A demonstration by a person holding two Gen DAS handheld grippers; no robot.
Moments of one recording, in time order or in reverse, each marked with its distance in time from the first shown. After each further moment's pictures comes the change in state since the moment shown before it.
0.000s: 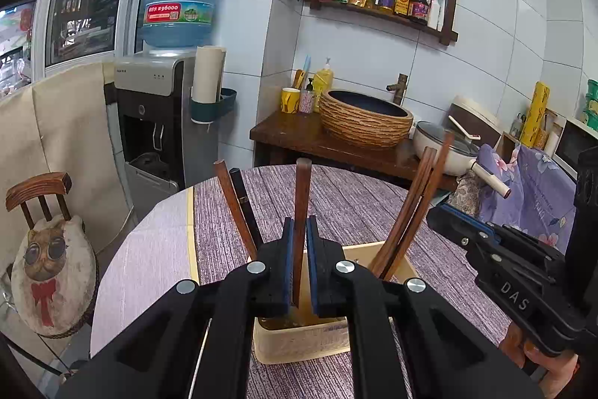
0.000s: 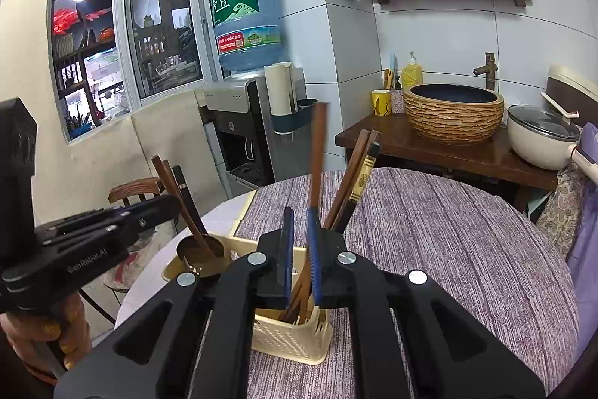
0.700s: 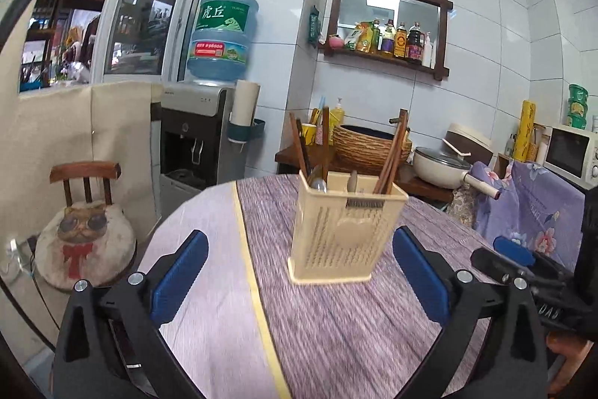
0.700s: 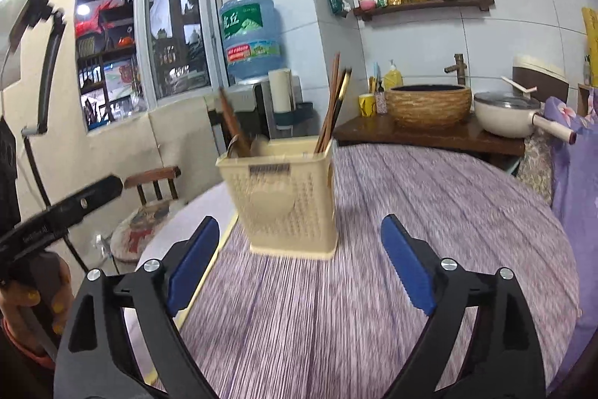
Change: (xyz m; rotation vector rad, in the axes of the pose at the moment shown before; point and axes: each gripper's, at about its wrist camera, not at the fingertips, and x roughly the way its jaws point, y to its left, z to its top) left arm -0.126 0.021 -0.125 -0.022 -0.203 0.052; right arm -0.124 0.028 -0.138 0.020 -0.087 -0.022
